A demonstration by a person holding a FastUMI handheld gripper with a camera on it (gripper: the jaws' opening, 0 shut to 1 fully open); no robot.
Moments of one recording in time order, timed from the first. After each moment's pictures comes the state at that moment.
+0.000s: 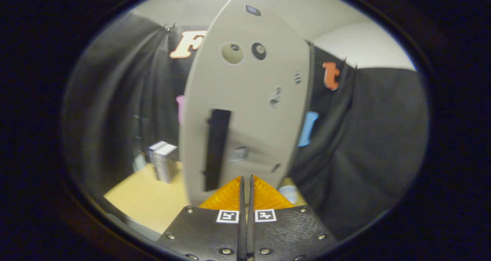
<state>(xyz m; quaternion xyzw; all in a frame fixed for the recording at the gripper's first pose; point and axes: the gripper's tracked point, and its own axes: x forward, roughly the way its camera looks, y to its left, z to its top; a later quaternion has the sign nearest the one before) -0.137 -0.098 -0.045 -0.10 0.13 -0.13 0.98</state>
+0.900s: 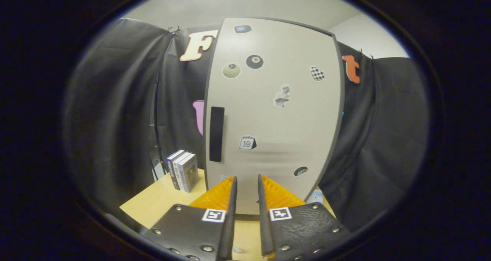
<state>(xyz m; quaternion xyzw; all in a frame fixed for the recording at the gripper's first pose) -0.056 -0.004 -0.045 -0.03 0.13 -0.02 0.99</state>
